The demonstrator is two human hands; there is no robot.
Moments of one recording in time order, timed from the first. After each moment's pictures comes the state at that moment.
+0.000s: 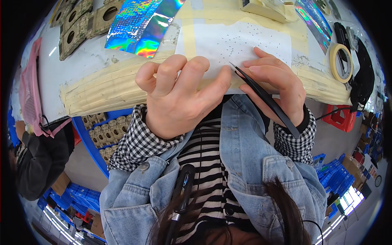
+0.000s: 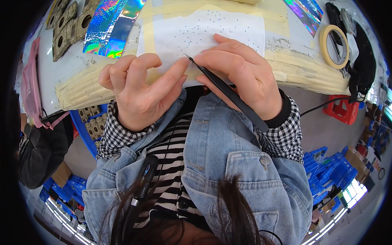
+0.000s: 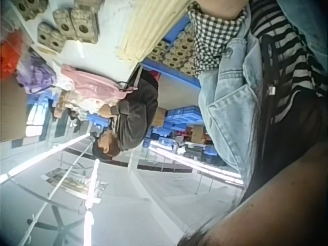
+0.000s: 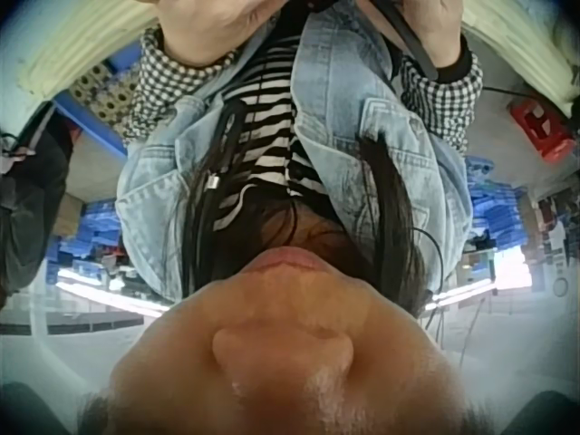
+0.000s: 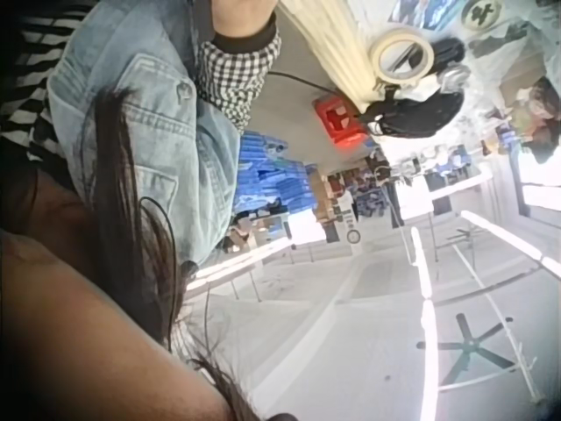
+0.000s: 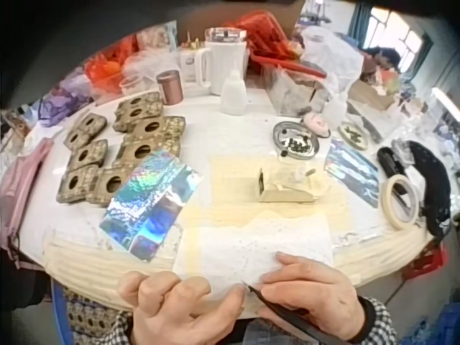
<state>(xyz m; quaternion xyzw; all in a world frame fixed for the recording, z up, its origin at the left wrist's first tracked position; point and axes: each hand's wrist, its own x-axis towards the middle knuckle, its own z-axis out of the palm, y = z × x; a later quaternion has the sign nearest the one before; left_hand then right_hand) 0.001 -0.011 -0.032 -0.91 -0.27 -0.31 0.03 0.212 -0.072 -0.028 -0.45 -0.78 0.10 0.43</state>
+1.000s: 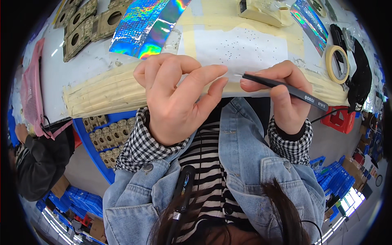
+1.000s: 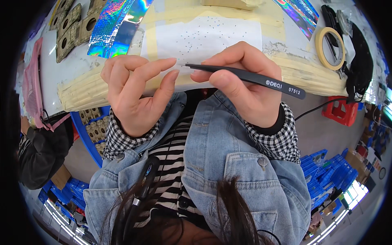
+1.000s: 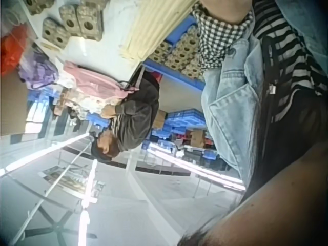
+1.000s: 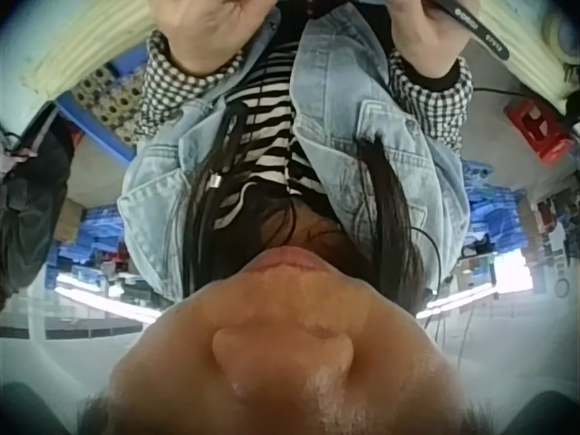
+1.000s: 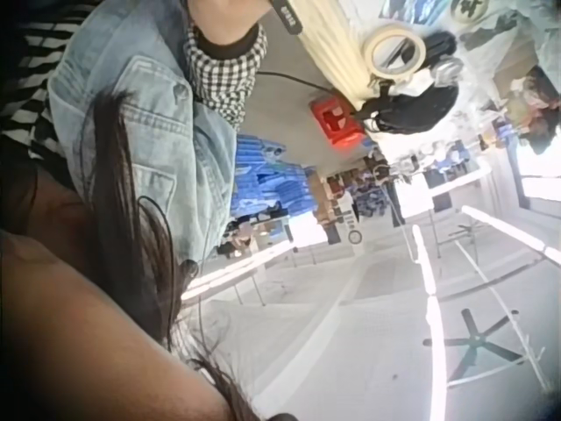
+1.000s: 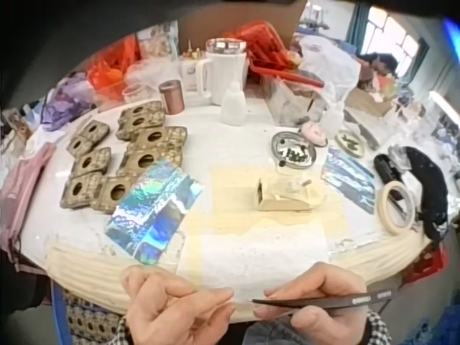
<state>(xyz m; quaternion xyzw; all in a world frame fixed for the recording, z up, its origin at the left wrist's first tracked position) 0.005 -0.002 -0.015 -0.86 -0.28 -0.41 -0.13 0.196 -0.089 -0.001 -0.47 -0.48 0.46 0.58</state>
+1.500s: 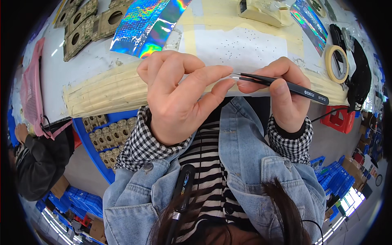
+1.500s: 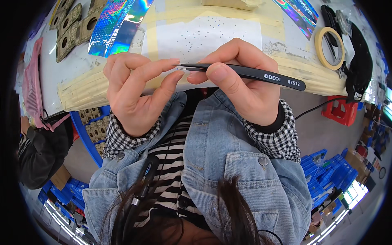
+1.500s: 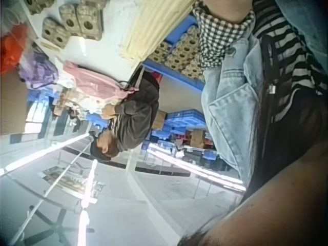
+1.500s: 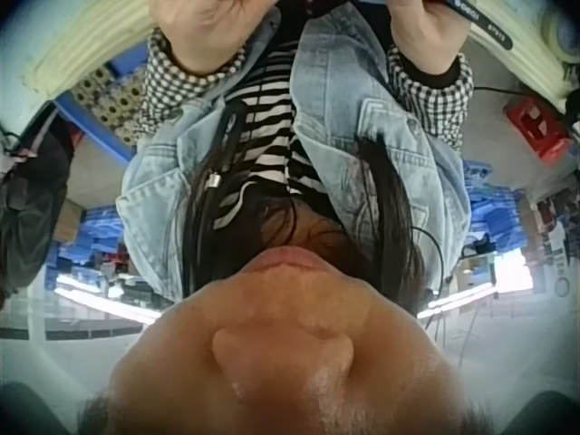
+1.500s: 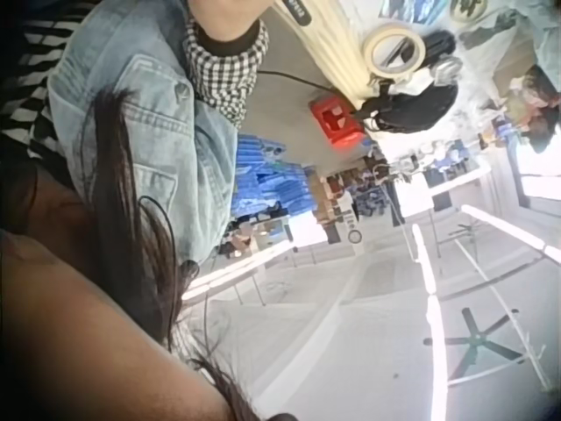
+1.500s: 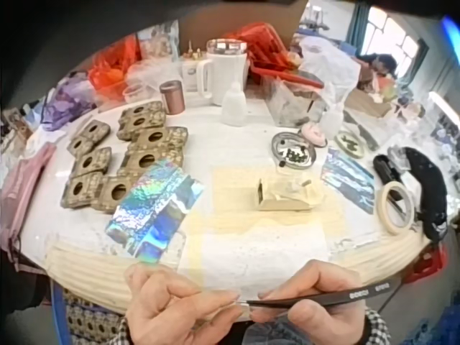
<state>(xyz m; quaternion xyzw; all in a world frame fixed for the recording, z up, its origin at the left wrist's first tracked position) 0.007 -0.002 -0.013 -0.84 -0.27 -0.43 -0.18 0.196 -0.084 0.001 -0.45 -0.48 0.49 0.58</state>
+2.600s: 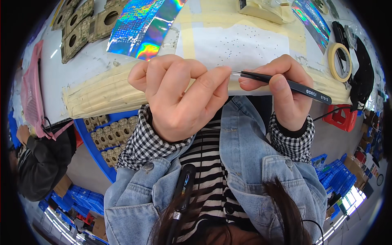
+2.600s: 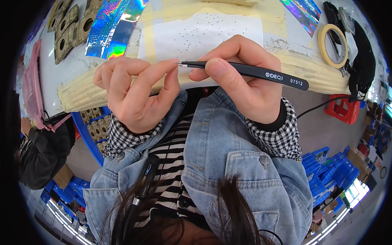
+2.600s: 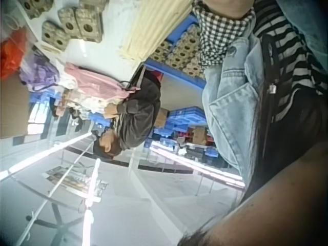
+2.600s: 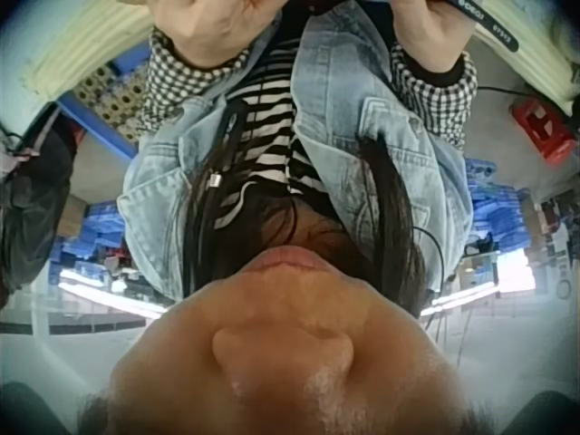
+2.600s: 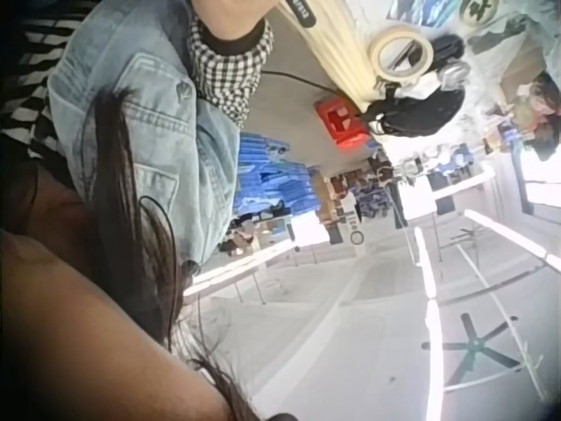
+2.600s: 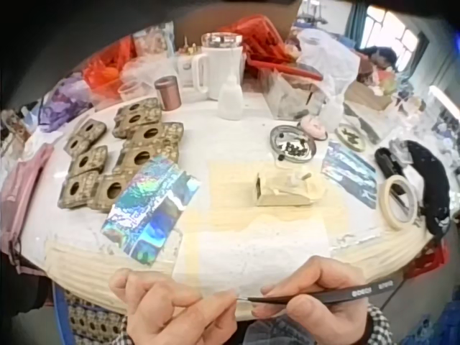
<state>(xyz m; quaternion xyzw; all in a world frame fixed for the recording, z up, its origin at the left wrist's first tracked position) 0.014 -0.004 -0.022 -0.85 -0.27 -0.45 -0.05 0.199 -0.082 0.001 -0.49 -0.49 0.46 0.56</state>
